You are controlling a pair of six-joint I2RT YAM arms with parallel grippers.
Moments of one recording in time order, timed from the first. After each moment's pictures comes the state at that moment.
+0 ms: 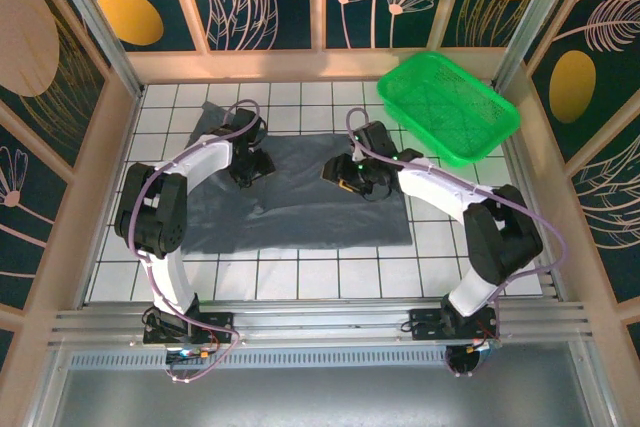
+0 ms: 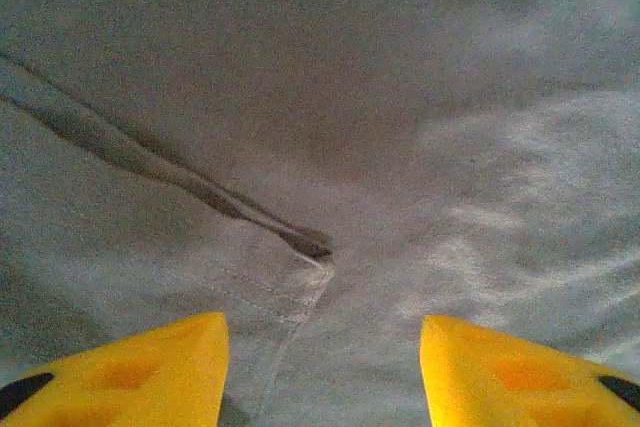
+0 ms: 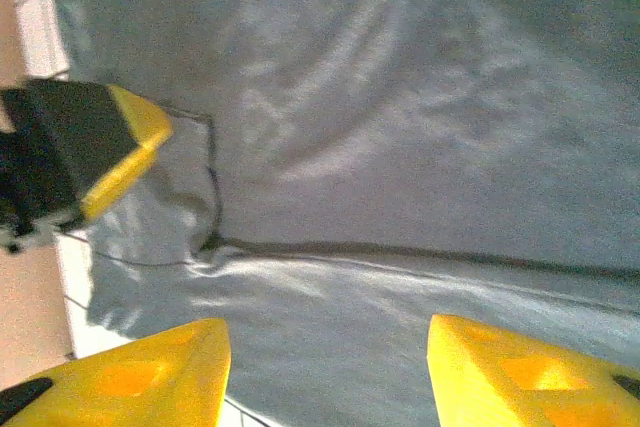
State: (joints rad) left arm -0.33 1.87 1.31 -0.68 0.07 -0.76; right arm 0.58 1.63 1.08 -0.35 -0.35 0.82
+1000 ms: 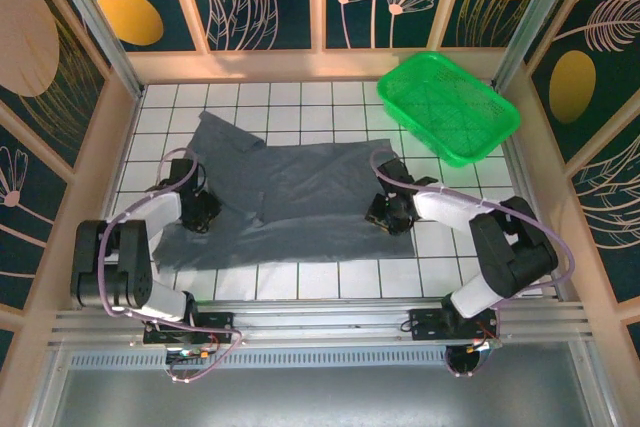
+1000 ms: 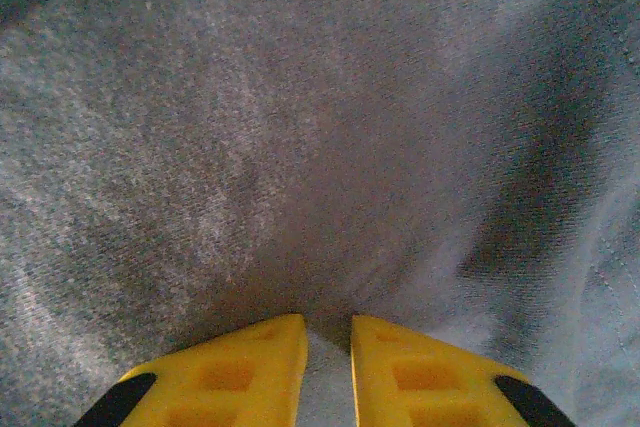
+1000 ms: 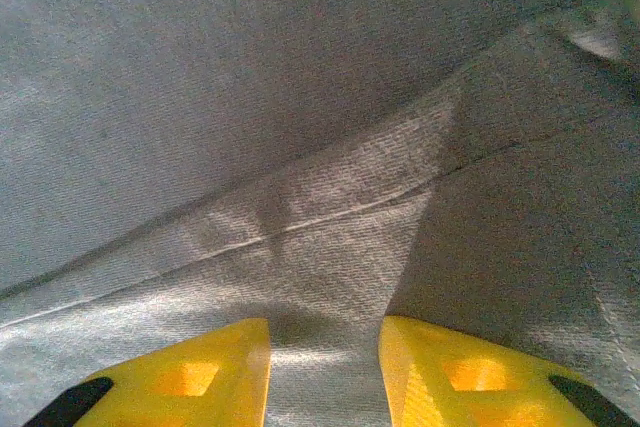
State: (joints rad) left arm -0.01 1.46 0.67 -0.46 0.09 -0.84; right arm 0.53 1.53 0.78 -0.52 -0.14 0.90
